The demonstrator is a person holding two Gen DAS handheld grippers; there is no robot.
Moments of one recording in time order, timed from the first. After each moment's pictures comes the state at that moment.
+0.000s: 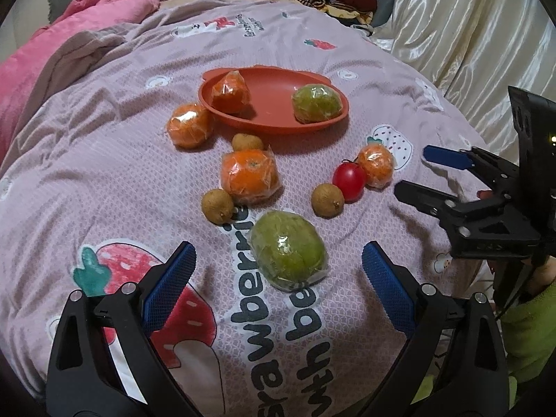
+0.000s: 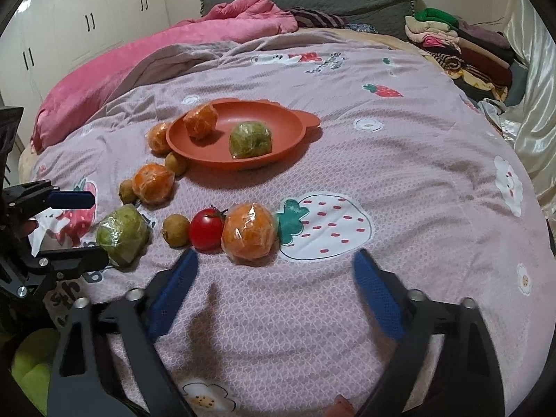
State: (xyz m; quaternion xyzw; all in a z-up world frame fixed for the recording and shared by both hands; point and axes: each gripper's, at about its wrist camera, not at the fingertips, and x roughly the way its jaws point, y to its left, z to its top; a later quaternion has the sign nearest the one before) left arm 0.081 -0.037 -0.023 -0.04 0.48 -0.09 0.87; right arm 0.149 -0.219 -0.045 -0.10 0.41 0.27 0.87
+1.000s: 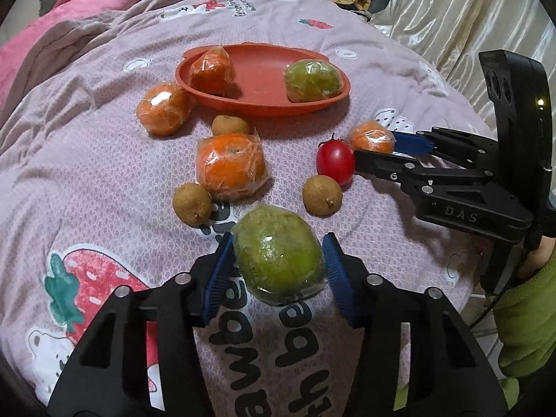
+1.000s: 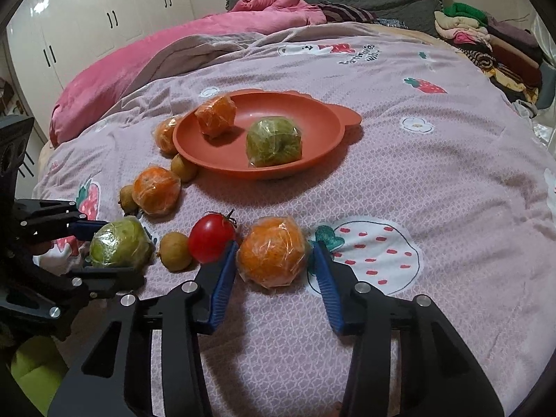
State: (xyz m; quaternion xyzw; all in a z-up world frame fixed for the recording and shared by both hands) left arm 0.096 -0.048 -0.046 -0.03 0.50 -0.10 0.86; right arm 0.181 -0.199 -0.067 -0.08 0.42 0.33 0.84
